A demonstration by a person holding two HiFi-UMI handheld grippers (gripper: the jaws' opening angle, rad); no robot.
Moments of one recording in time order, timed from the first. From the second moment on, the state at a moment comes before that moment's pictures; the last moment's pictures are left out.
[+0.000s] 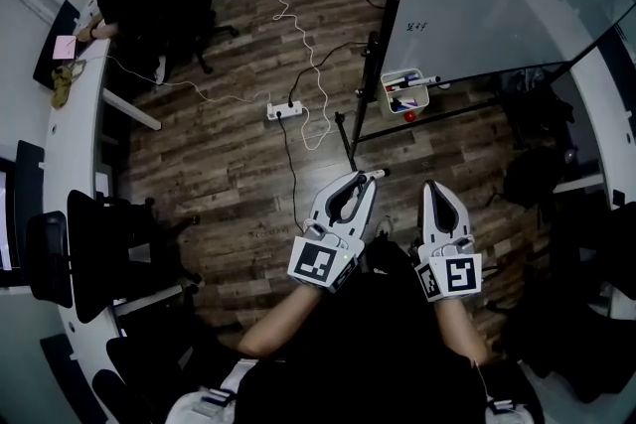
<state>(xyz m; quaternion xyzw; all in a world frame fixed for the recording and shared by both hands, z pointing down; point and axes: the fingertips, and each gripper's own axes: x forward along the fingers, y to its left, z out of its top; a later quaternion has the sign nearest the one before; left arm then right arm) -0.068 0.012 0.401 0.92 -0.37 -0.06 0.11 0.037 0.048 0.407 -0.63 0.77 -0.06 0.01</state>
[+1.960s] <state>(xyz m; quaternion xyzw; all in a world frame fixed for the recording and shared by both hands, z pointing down) 0.032 -0.164 0.439 0.88 -0.47 0.00 0.08 0.157 -0.109 0.431 -0.57 0.82 -0.08 0.03</state>
